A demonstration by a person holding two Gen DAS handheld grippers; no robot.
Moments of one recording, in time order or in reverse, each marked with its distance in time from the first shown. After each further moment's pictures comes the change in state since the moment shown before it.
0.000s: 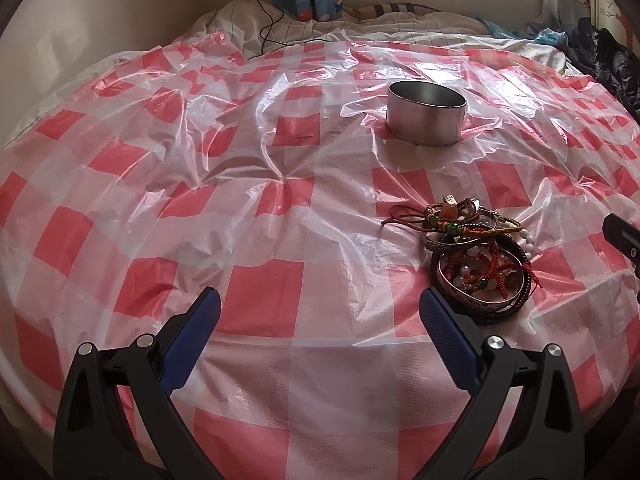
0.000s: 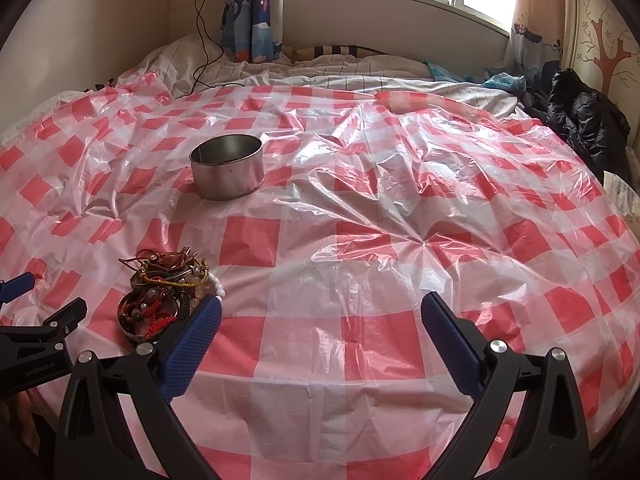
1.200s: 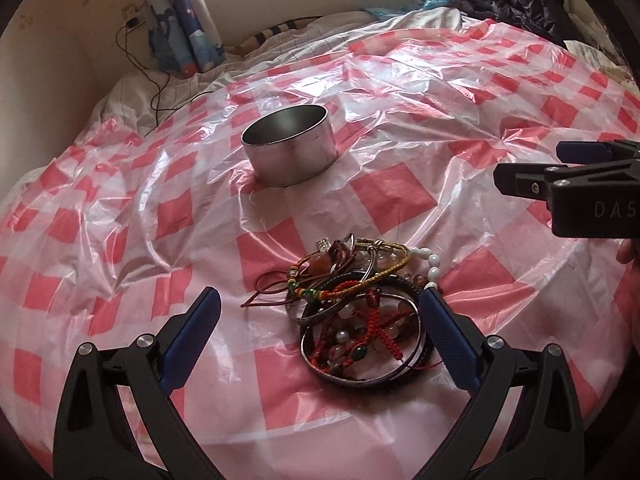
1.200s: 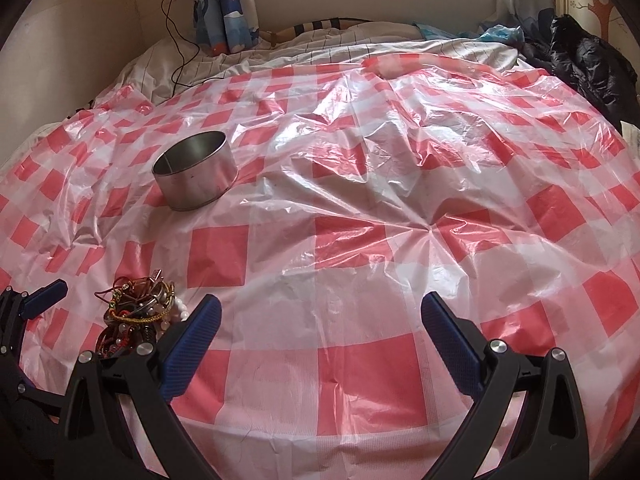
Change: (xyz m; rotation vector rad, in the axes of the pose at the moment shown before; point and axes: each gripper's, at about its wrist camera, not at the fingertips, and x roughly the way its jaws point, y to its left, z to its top) left arm 0.013 -0.092 0.023 0.362 -0.116 -0.153; right arm 0.049 -0.040 0.017 0.105 0.079 0.047
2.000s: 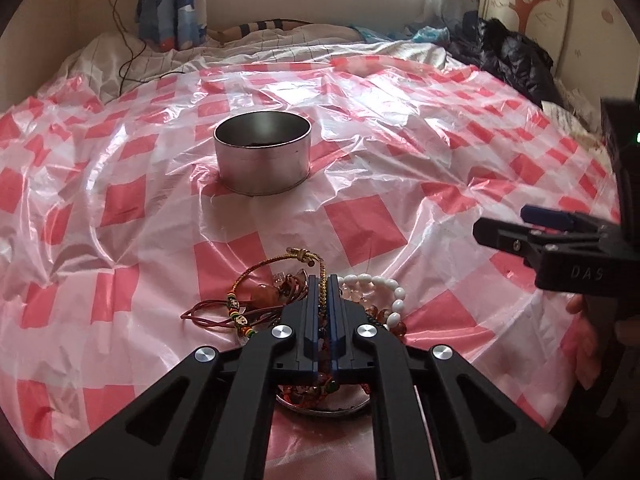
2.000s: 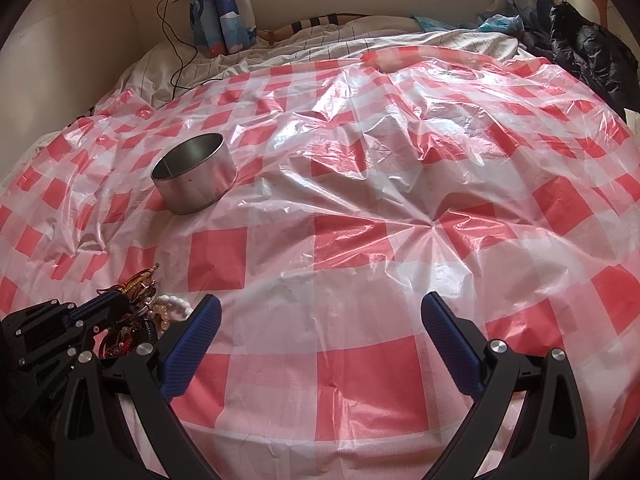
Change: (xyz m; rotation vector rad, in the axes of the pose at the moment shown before) left arm 0.011 0.040 0.006 -0.217 -0.047 -0.311; right arm 0.005 -0.002 0.000 0.019 0.062 0.019
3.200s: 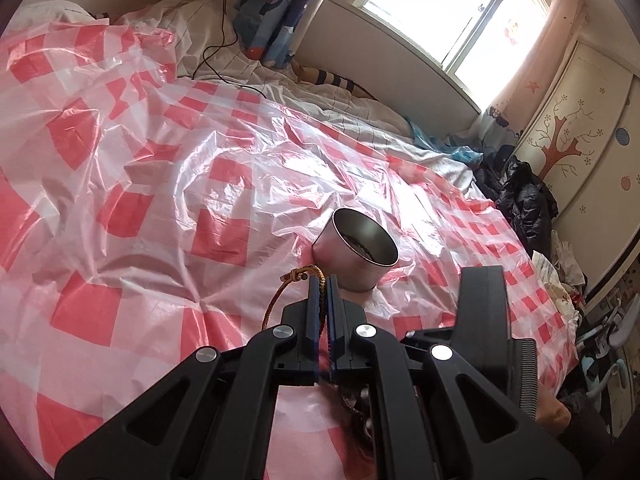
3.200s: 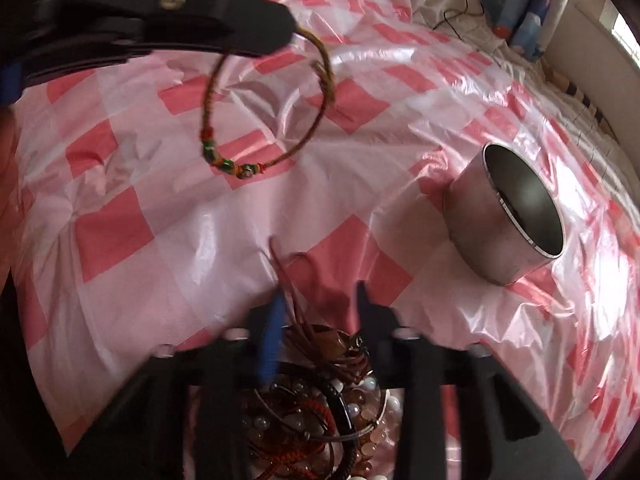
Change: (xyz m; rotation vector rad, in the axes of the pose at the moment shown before) left arm -0.049 0.139 0.027 -0.381 -0.191 -0.103; right arm 0.083 0.217 0.019 -0.792 0.194 0.317
